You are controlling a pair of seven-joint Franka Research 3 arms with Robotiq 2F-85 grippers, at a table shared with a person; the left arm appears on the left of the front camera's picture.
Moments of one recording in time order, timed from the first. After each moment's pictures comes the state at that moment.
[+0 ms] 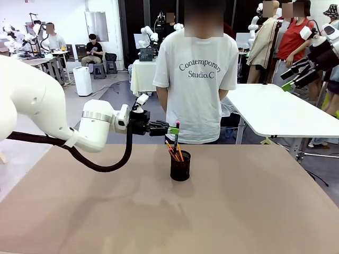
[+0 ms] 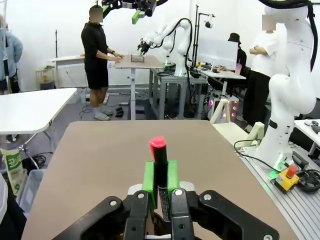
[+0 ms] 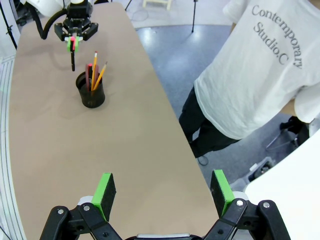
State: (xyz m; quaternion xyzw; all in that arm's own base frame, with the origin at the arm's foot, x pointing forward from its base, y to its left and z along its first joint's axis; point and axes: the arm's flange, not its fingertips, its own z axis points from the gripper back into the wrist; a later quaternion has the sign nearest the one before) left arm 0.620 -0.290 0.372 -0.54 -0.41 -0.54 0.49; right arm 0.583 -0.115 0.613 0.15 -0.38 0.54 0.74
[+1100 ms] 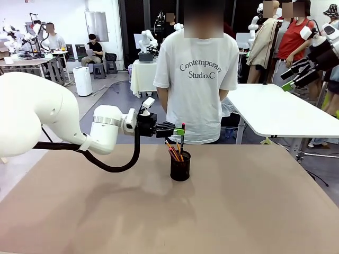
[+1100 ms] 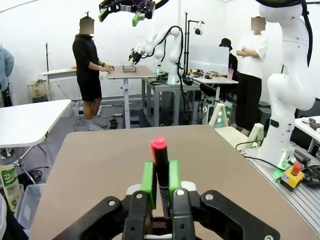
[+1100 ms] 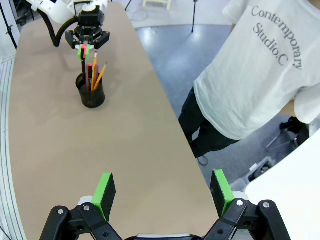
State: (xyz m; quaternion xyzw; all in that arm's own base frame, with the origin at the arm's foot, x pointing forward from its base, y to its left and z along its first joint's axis) left arm 0.652 -0.314 0.346 -0.56 -0.42 -0.55 0.46; right arm 0.583 -0.115 0.613 0.15 -0.38 0.54 0.74
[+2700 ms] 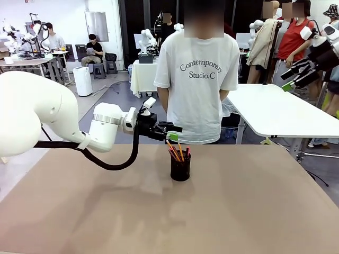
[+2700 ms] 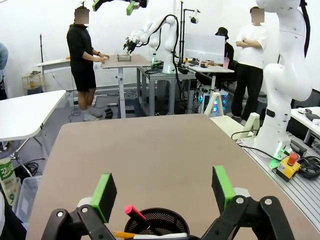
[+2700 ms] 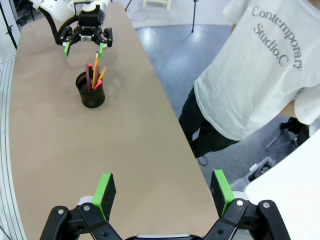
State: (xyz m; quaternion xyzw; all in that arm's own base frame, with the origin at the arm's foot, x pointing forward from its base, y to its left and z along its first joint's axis) left arm 0.653 -0.312 0.350 -0.55 -0.39 -0.57 0.47; right arm 0.583 -0.115 0.613 0.15 -0.38 0.54 0.74
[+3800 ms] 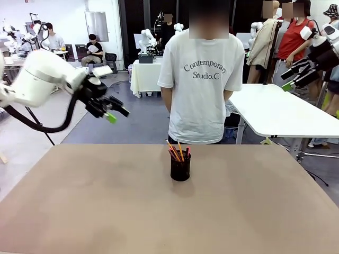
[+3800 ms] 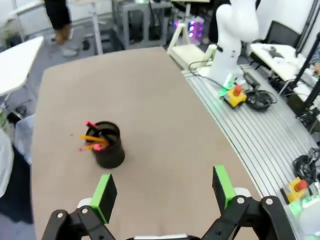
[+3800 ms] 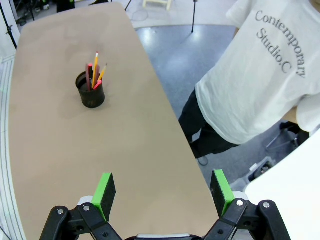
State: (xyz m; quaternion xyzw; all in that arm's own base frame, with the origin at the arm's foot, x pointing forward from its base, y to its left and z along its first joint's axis) left arm 0.600 -0.130 0.512 -0.43 -0.26 -0.68 0.53; right arm 0.584 -0.115 0.613 0.15 -0.38 0.54 0.74
